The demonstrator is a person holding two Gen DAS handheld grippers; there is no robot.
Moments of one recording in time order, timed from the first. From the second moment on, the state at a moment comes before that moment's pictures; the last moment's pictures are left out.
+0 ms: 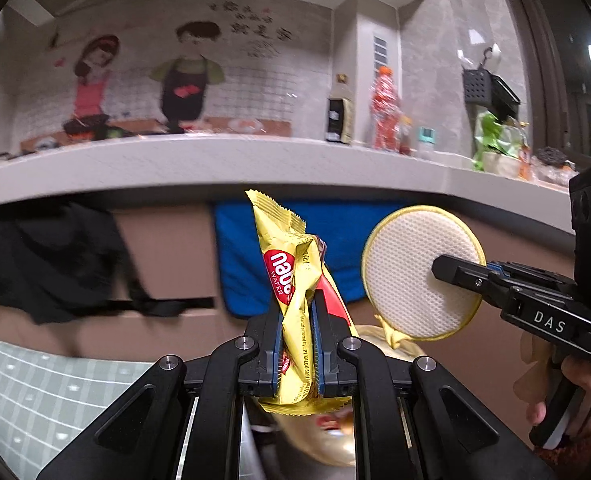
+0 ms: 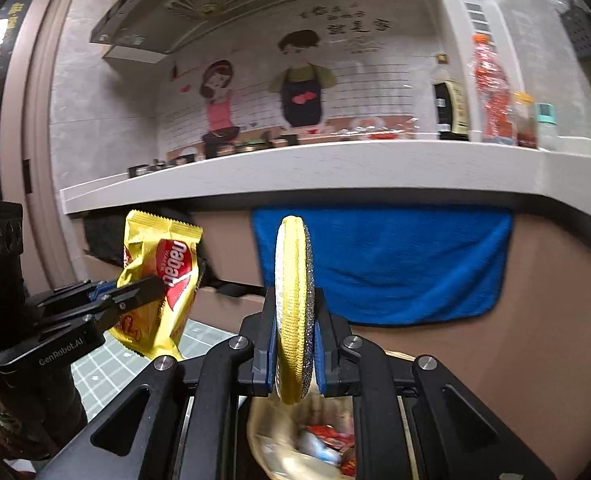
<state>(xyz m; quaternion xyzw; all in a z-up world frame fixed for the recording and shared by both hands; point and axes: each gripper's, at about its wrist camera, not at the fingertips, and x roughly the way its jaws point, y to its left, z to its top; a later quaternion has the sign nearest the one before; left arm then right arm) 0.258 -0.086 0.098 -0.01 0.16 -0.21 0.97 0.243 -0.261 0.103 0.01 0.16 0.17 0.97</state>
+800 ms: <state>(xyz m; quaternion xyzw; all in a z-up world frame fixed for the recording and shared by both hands) 0.335 -0.133 0.024 -0.04 0.26 -0.24 0.93 0.300 -0.312 0.029 0.06 0.24 0.12 0.96</state>
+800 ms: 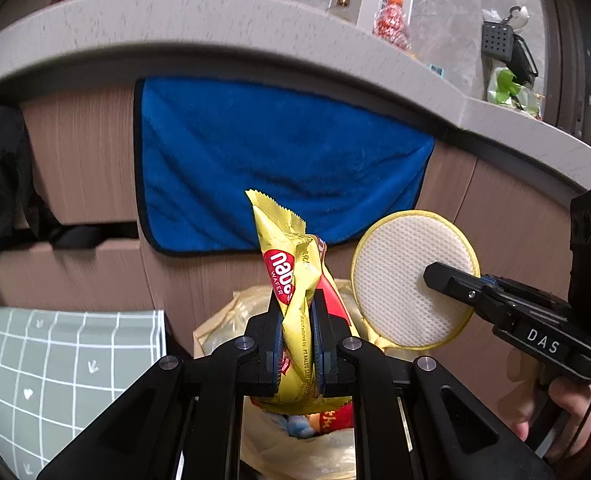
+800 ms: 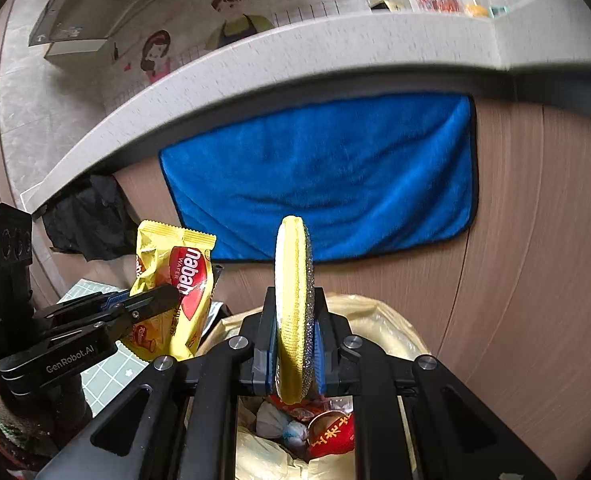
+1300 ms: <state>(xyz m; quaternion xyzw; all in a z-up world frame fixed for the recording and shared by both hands) 0.338 -0.112 0.013 -0.07 0.30 -0.20 0.93 0.295 -0.315 0.010 0.07 0.26 0.09 0.96</state>
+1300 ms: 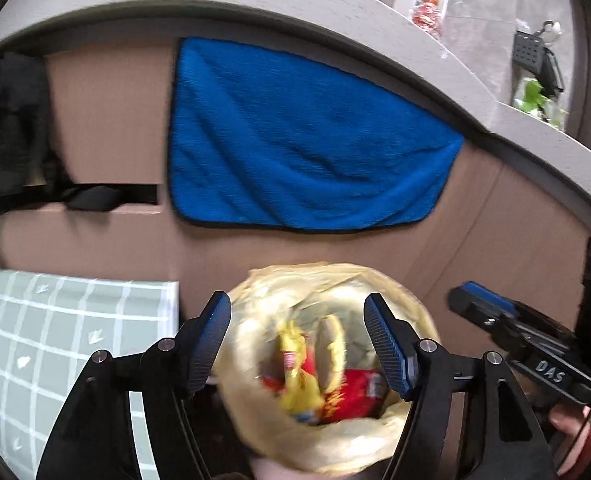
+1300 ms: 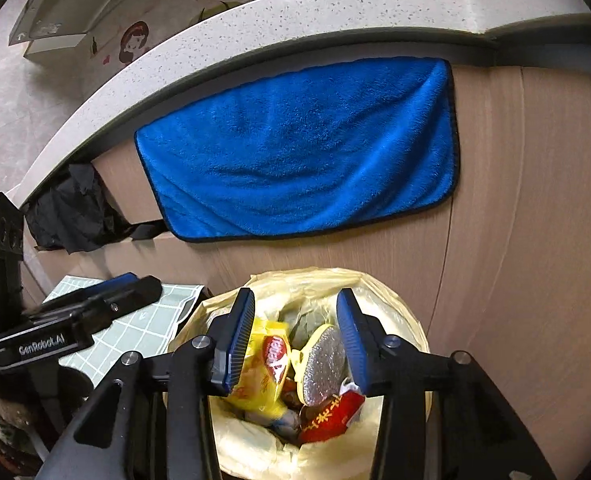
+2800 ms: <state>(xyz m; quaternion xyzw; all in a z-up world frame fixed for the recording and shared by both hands) -0.027 -0.011 0.042 -0.01 0.19 0.00 0.98 -0.009 -0.196 0.010 0.00 0.19 0.14 0.97</state>
